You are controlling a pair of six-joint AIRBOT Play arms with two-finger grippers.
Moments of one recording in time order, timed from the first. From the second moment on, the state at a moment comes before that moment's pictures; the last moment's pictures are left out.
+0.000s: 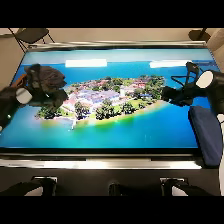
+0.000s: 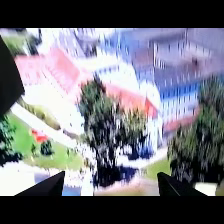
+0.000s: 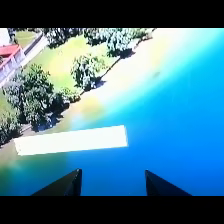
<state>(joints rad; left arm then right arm) -0.10 -1.24 1.21 1.51 -0.90 -1.85 -0.04 -1.31 1.36 -1.37 1.22 1.75</state>
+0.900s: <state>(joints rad) 0.42 -1.81 1.52 1.00 -0.83 -1.84 -0.04 -1.31 1.36 -1.28 1.26 1.75</state>
